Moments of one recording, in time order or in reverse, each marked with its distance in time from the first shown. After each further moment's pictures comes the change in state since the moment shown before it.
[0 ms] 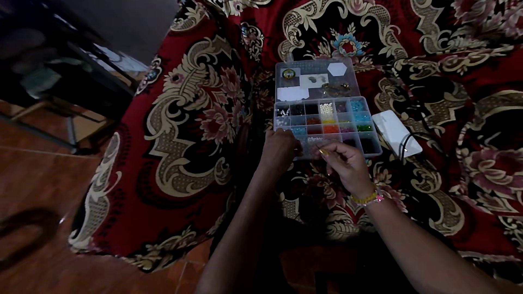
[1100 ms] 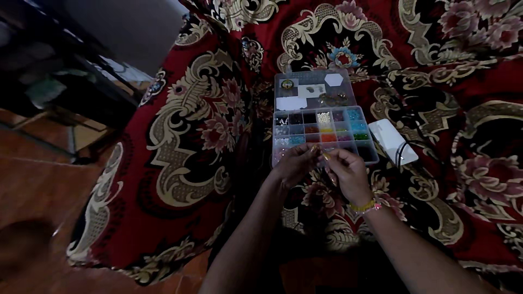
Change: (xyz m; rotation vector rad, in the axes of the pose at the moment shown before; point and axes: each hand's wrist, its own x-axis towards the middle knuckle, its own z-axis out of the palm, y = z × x) left_hand 0.007 0.022 0.022 -1.736 -0.150 -0.295; right_hand 0.000 -0.008 0.005 0.062 0.169 0.109
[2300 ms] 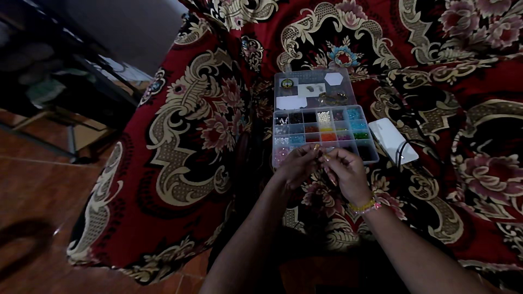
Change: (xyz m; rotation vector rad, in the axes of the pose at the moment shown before) left_hand 0.001 -0.008 0.006 -0.027 0.015 -0.017; right_hand 0.001 0.005 0.001 0.029 -0.019 -0.021
